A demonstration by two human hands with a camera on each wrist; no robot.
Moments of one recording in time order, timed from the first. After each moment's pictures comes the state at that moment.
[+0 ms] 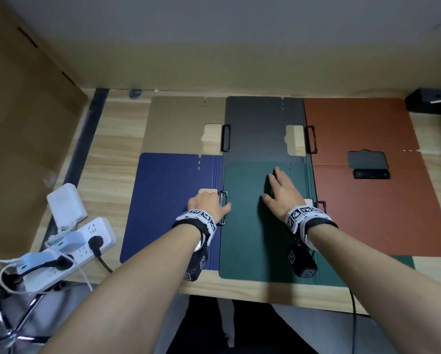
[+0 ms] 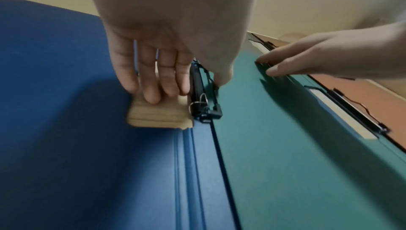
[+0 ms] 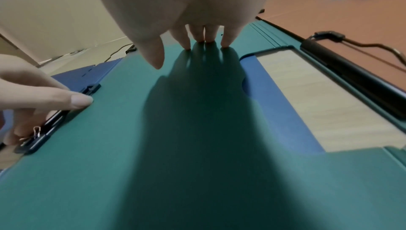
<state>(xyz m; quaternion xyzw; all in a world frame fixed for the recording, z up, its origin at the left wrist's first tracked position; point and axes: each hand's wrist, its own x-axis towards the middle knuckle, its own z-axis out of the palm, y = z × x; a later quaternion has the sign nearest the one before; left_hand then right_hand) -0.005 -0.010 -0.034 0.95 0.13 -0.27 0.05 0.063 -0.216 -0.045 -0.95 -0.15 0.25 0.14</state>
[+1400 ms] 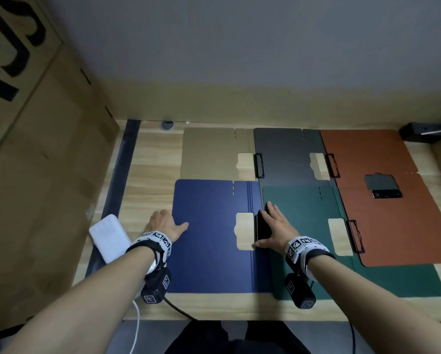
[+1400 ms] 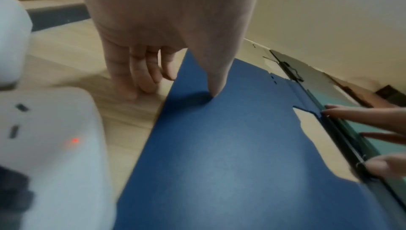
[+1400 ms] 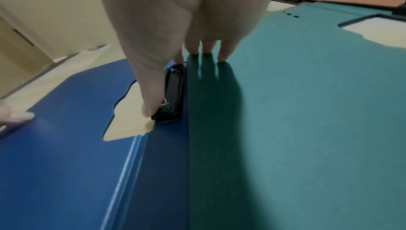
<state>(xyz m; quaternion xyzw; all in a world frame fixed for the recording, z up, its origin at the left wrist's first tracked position) -0.050 0.240 -0.052 0.90 0.30 -0.26 0.18 0.003 -0.087 -0.034 -0.93 -0.13 0.33 0.14</state>
